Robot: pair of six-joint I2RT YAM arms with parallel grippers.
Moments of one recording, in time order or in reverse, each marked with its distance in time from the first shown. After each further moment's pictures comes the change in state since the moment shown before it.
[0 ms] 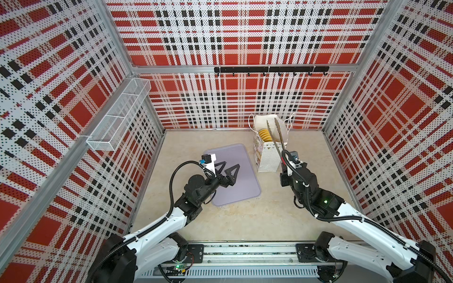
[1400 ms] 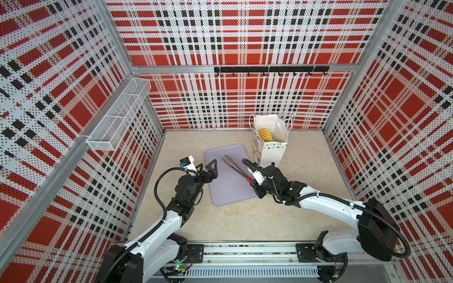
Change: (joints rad) left arm 0.262 -0.034 -0.106 -0.046 -0.133 -0.100; right arm 0.042 0.529 0.087 0.036 -0.551 -0.030
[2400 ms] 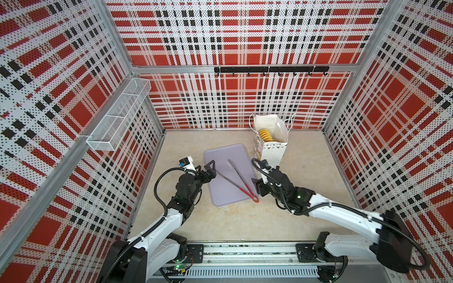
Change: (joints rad) left arm 0.044 0.030 0.000 -0.023 -0.025 -0.007; right arm 0.063 -0.302 -0.105 0.082 0.347 0.122
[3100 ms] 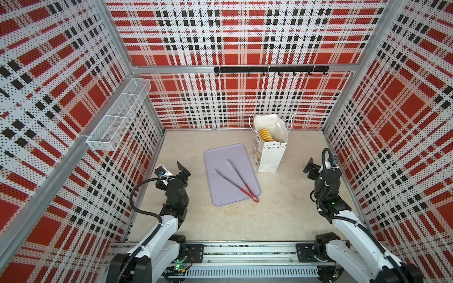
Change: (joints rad) left arm 0.203 -0.069 -0.116 0.119 -0.563 0.327; right arm -0.756 -0.219 -0.317 0.335 0.138 -0.009
